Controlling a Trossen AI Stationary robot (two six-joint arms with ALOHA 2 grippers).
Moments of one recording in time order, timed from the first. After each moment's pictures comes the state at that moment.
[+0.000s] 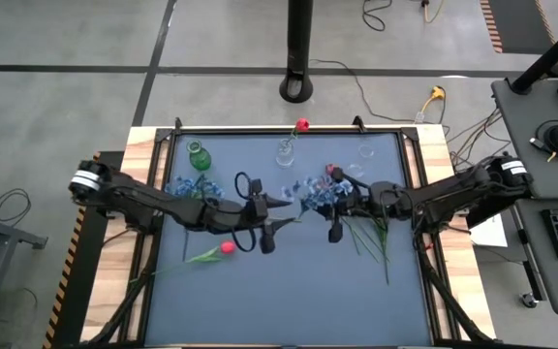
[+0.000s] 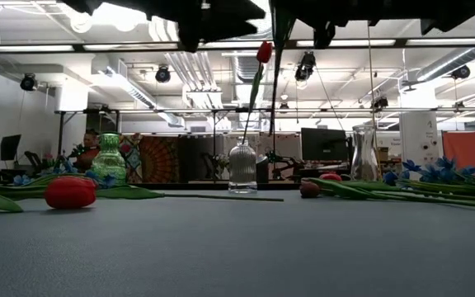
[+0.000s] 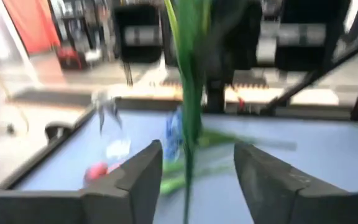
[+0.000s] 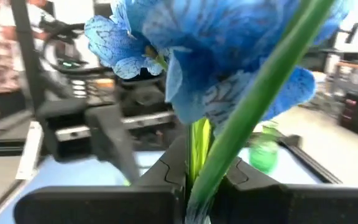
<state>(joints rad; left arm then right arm) -0.22 1.49 0.87 0.43 -0.45 -0.04 0.13 1.28 0.63 0.71 0.20 -0.03</state>
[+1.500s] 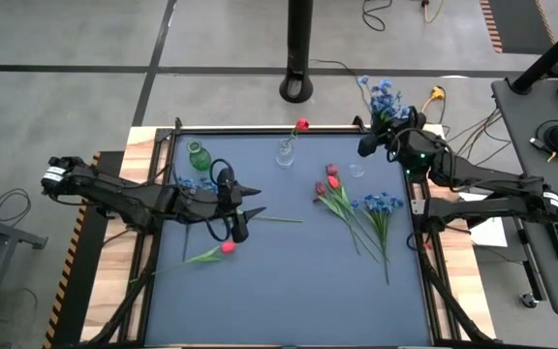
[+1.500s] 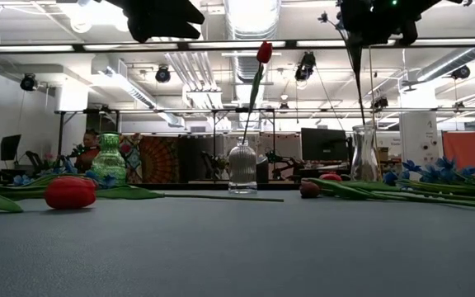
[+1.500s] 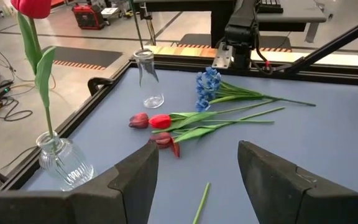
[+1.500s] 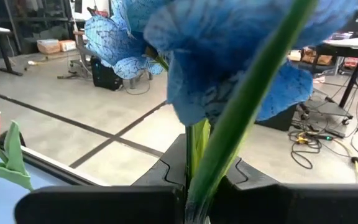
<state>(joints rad) -0.22 1.19 0.86 -0.06 -0.51 -0.14 -0.32 0.84 0.76 -0.03 0.79 0.04</state>
